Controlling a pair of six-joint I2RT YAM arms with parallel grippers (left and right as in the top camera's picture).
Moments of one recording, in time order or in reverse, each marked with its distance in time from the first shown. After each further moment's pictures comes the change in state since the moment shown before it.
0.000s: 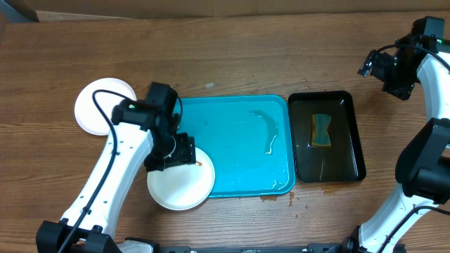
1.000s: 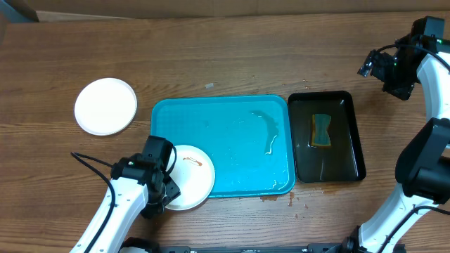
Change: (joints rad) left arm 0.013 -0.289 -0.534 0.248 -0.200 -0.559; right arm 0.000 0.000 0.000 0.001 0.000 0.000
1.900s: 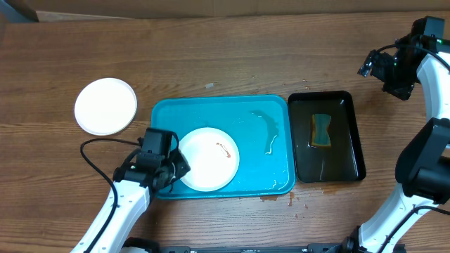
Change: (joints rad) left arm 0.000 0.007 -0.047 0.499 0.134 0.186; right arm 0.000 0.000 0.000 0.000 0.000 0.000
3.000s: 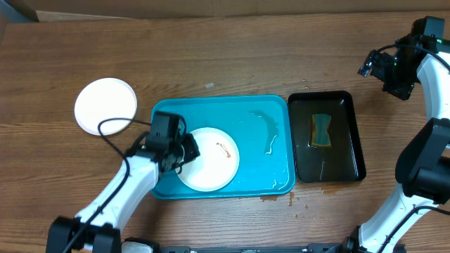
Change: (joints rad) left arm -0.014 0.237 0.125 0.138 0.112 0.108; right arm 0.000 0.000 0.000 -0.001 0.000 0.000
